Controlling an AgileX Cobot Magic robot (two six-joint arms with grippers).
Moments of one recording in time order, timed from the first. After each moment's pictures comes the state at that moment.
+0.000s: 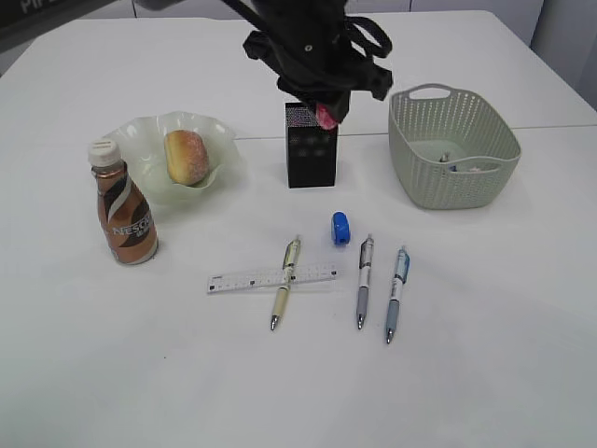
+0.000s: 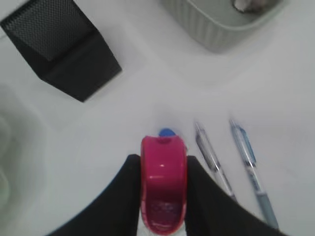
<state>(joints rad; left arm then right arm) -0.73 2.26 -2.28 0.14 1.11 -0.19 0.05 1.19 -1.30 -0.12 1.26 0.14</state>
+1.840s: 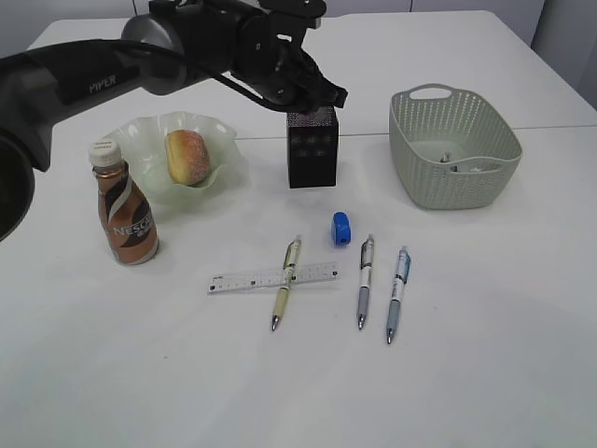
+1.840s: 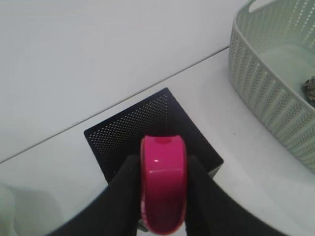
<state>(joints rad) -0.56 2.47 -2.28 0.17 0.56 -0.20 0.05 1.19 -1.30 -0.15 1.26 0.14</state>
